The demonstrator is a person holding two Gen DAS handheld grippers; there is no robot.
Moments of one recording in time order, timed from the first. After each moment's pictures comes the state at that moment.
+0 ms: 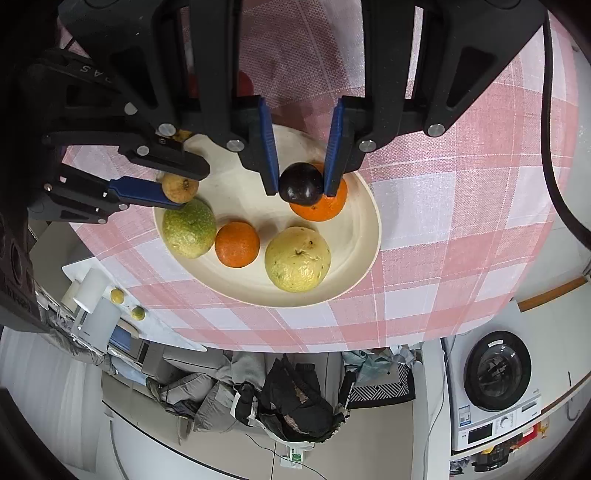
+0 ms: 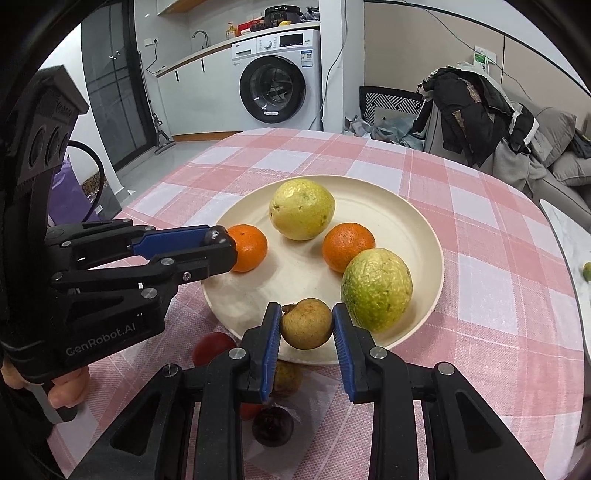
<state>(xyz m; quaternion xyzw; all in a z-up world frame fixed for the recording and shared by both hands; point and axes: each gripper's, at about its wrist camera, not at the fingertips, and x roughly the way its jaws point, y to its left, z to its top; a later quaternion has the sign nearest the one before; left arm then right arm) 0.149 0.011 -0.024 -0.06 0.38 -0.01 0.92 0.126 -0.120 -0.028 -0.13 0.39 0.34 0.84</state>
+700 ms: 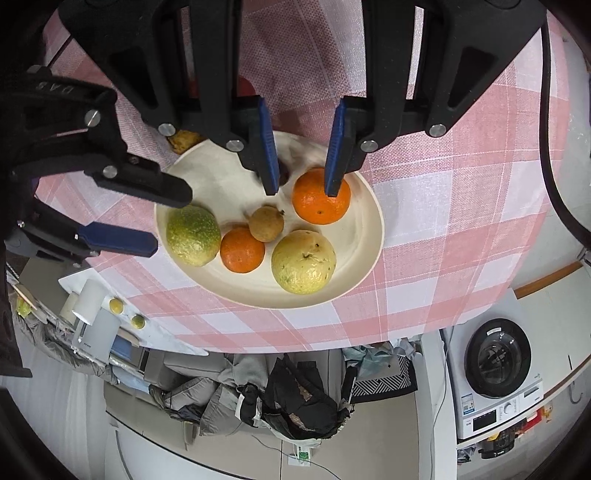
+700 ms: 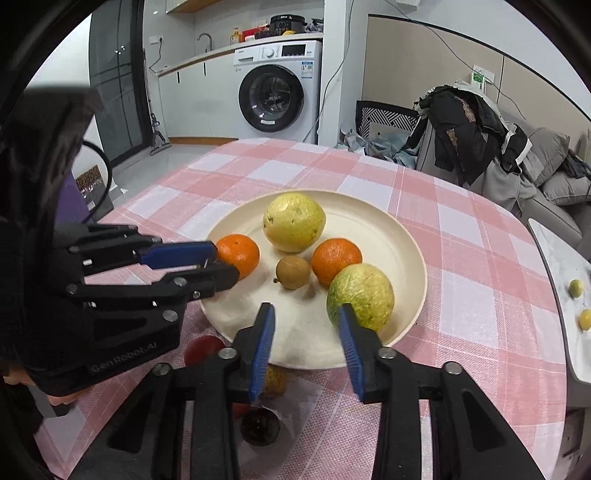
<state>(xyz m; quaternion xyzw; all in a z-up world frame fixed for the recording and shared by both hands) 0.141 0.001 -0.022 -0.03 0.38 0.00 0.93 0.120 -0.126 -0.018 -0.15 0.36 0.33 0.86</state>
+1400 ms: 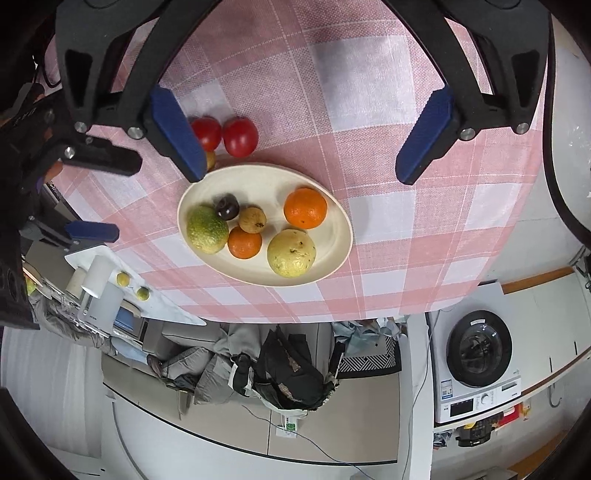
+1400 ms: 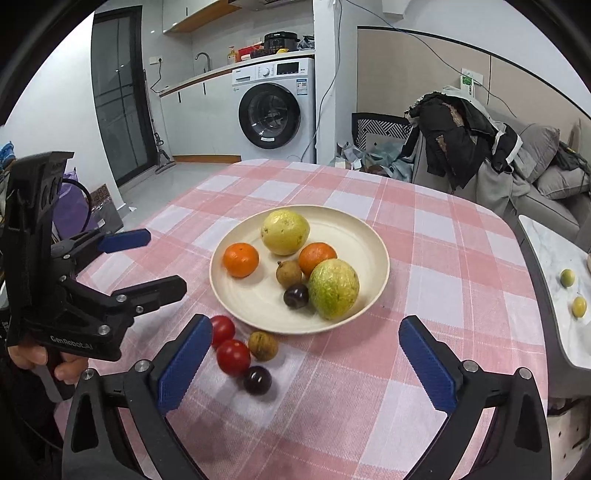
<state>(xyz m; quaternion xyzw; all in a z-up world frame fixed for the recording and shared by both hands) 0.069 0.009 0.007 -0.05 0.33 0.02 0.94 0.096 -0.172 0.012 -0.12 0.35 0.34 0.87</state>
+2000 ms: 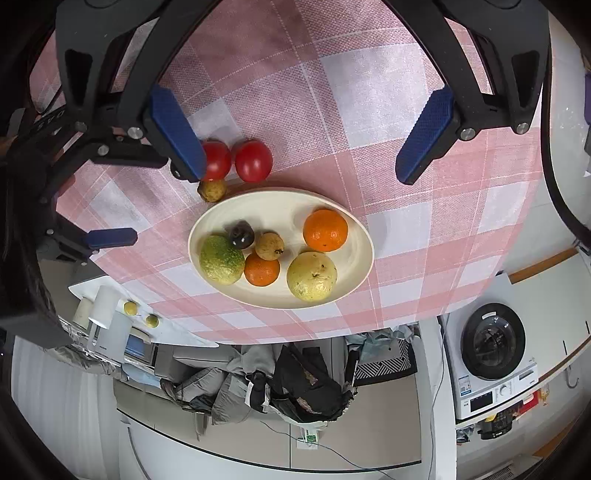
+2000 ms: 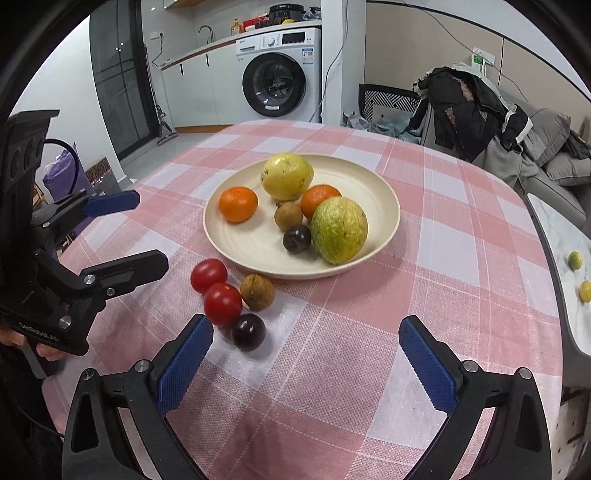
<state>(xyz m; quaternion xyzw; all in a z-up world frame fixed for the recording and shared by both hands) 0.072 -0.013 -0.008 -0.01 0.35 -0.01 0.94 0.093 -0.175 -0.026 -0.15 0.40 0.34 0.84</state>
